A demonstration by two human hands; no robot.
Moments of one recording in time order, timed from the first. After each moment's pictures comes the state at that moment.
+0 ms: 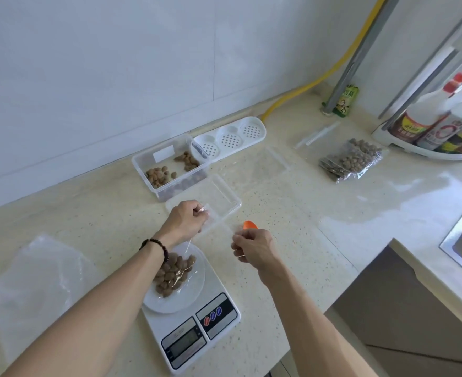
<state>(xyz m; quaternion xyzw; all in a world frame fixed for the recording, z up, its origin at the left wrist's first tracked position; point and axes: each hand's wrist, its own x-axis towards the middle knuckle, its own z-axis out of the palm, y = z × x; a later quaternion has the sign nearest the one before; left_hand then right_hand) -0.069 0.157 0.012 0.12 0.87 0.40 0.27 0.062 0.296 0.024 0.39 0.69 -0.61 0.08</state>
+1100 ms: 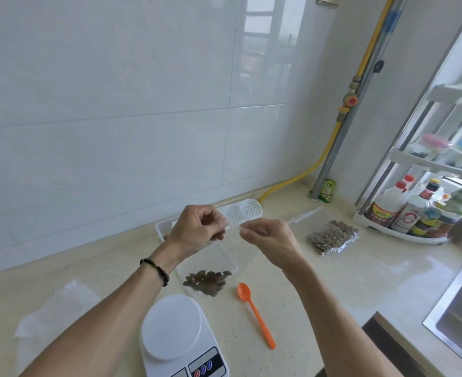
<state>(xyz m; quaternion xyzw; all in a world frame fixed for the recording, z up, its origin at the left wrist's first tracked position) -0.013 0.159 0.210 0.23 0.73 0.64 0.11 0.071 0.326 0.215 0.12 0.83 -0.53 -0.09</state>
